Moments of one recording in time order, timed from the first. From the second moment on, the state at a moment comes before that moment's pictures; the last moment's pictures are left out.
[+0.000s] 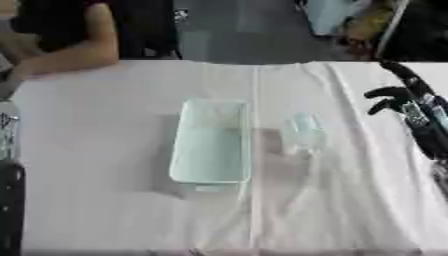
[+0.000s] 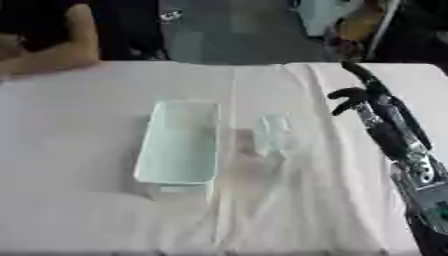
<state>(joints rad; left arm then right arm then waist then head) -0.35 0.33 0.15 -1.98 0.14 -0.38 0.22 -0.25 -0.46 0.07 -1.60 -0.10 -0.30 0.28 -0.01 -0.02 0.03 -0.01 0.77</state>
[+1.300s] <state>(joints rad) -0.35 0.33 0.14 -1.98 0.14 -0.36 0.20 -0.40 -0.74 0.12 -1.79 0.42 -0.39 0.59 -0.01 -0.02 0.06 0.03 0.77</state>
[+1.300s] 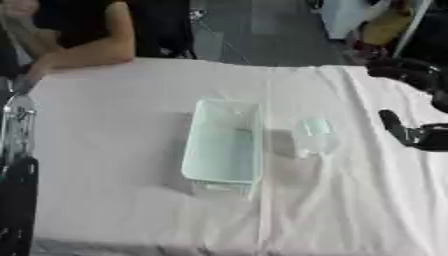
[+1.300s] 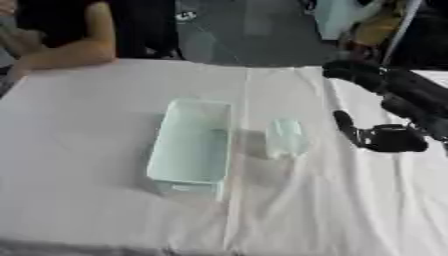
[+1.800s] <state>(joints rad) -0.35 0.33 0.13 -1.98 0.15 -0.36 0.19 -0.48 -0.78 0.17 -1.67 0.30 -0.40 0.69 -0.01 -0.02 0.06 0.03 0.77</state>
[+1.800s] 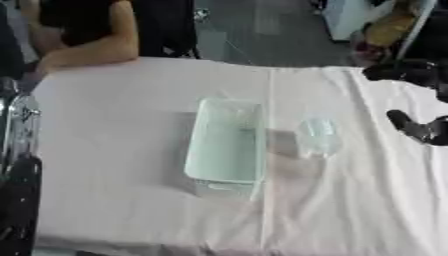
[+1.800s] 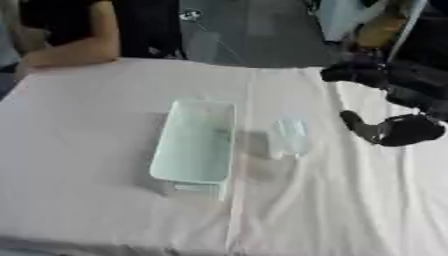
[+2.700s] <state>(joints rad) -0.35 0.33 0.12 -1.98 0.17 -0.35 0.18 -0.58 -0.48 0.10 -1.22 0.43 -0.34 0.71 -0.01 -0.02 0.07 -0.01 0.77</state>
